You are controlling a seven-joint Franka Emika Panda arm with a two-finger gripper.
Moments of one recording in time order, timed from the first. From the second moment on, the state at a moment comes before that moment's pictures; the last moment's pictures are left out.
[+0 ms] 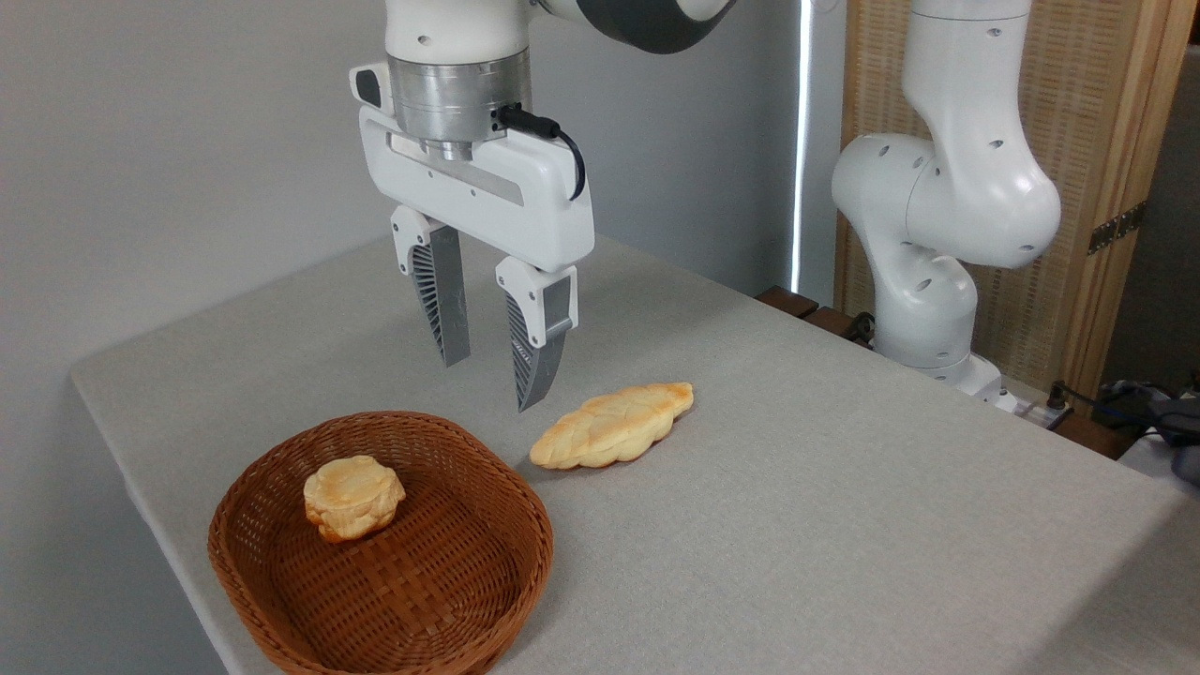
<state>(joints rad) -0.02 -0.09 0.01 -1.81 -0.08 1.82 0.65</state>
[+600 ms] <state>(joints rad) -0.02 -0.09 0.04 -1.81 -0.08 1.75 0.66</state>
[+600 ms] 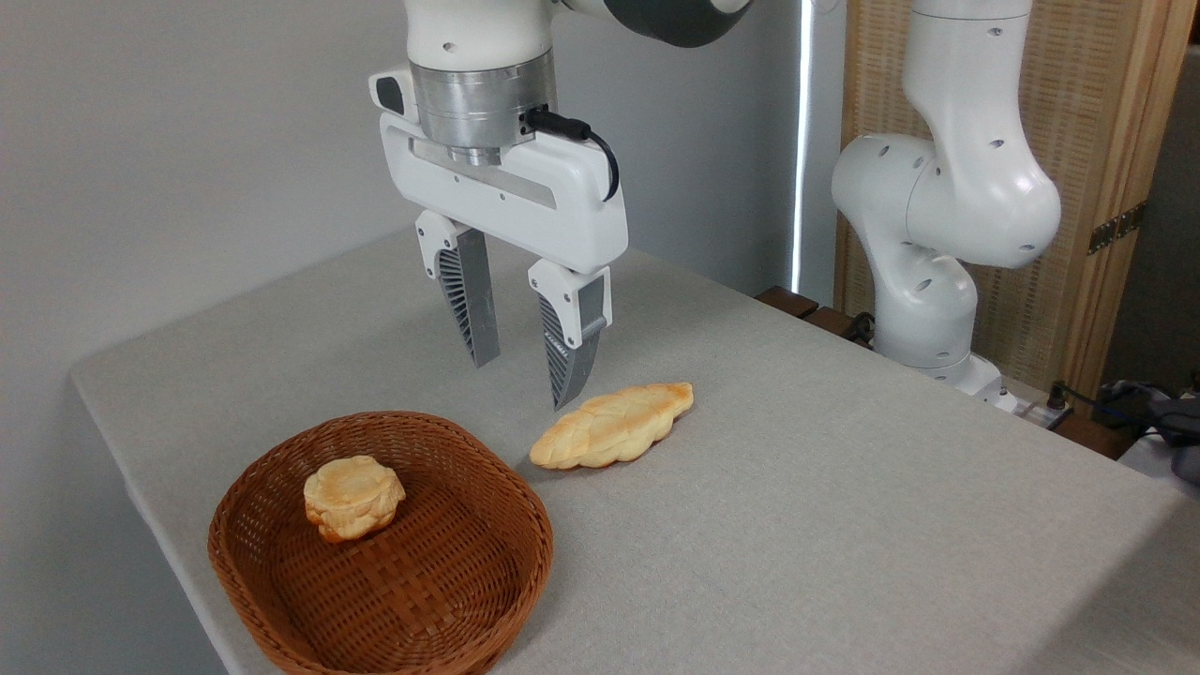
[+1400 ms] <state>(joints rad) -0.05 -0.10 0.03 -1.95 -0.08 1.75 0.77</state>
